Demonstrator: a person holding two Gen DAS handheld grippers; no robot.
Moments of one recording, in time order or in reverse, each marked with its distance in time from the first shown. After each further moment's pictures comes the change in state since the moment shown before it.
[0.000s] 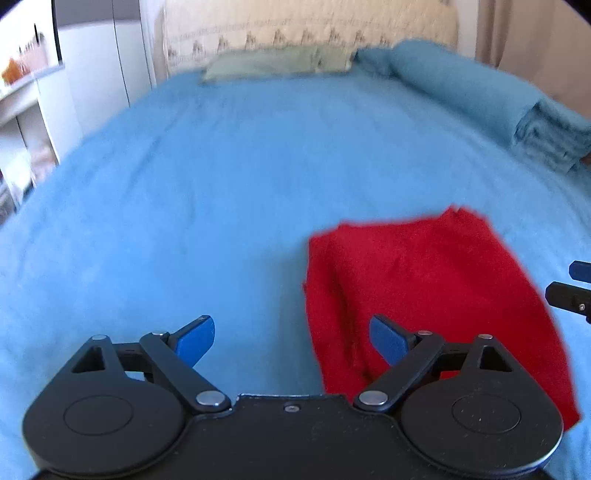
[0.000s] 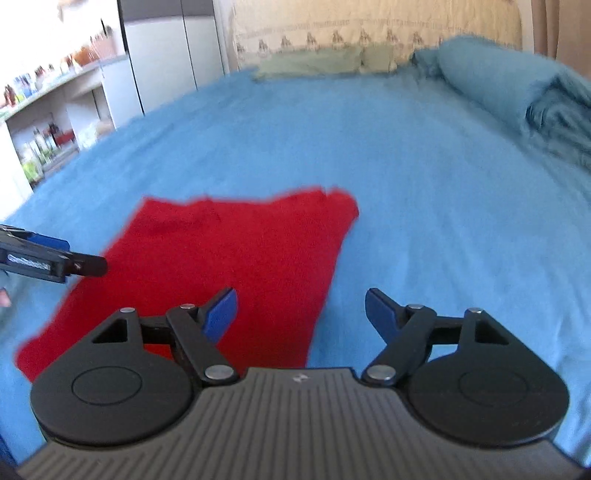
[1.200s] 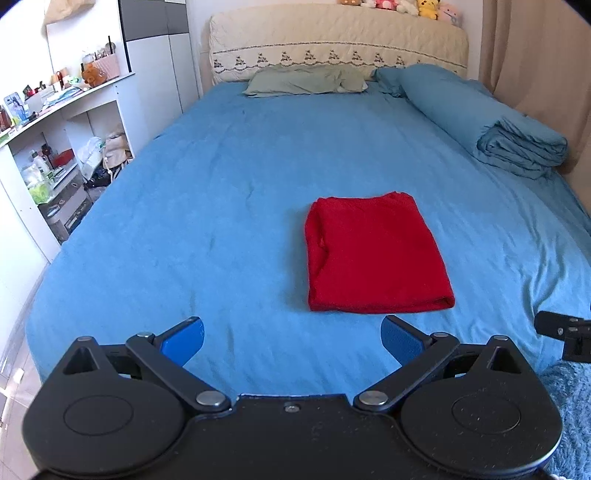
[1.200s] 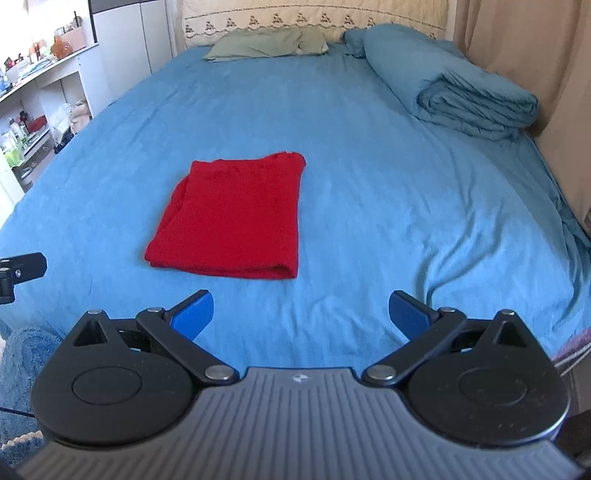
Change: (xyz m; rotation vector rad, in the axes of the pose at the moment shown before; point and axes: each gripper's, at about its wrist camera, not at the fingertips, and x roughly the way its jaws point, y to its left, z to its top) left arm -0.270 -0.044 -0.089 -0.069 0.025 0.093; right arm -0.280 0.103 -0.027 0.081 0.174 -0.249
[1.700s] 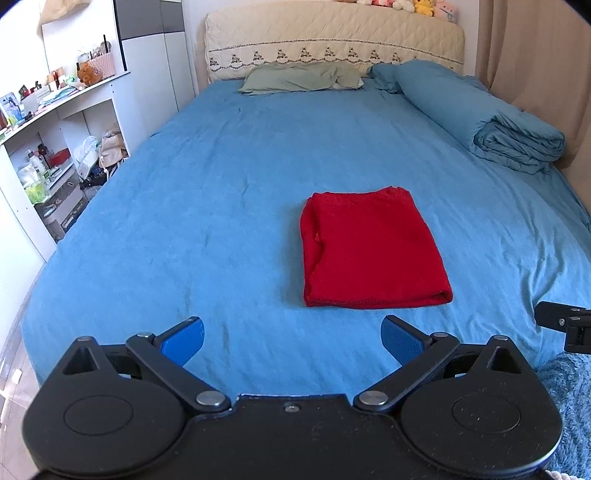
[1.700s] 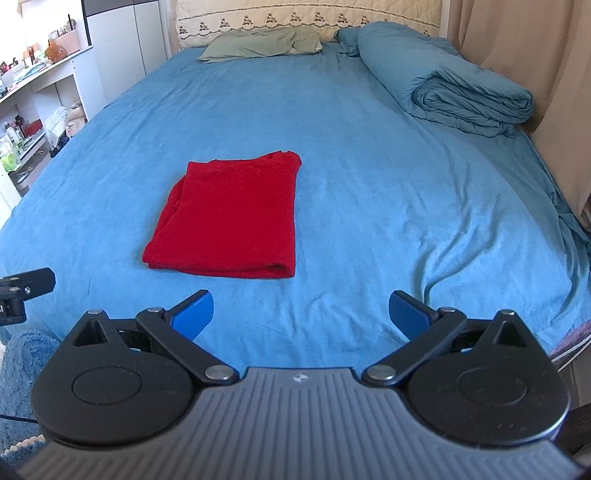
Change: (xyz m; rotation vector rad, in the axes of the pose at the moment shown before) left arm 0.005 -0.003 -0.005 0.004 0.005 -0.006; right arm -0.002 -0.002 0.000 0.011 0.000 -0.008
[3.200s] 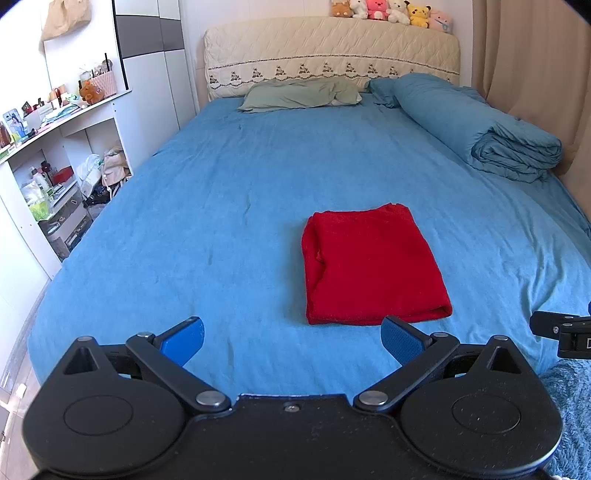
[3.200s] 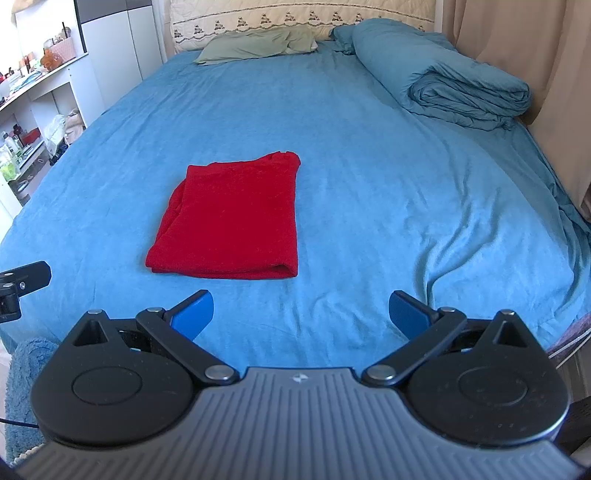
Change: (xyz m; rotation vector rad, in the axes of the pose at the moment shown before) left arm -0.012 0.000 0.005 0.018 -0.055 0.009; right arm -0.002 0.007 0.001 0.035 0.003 -0.001
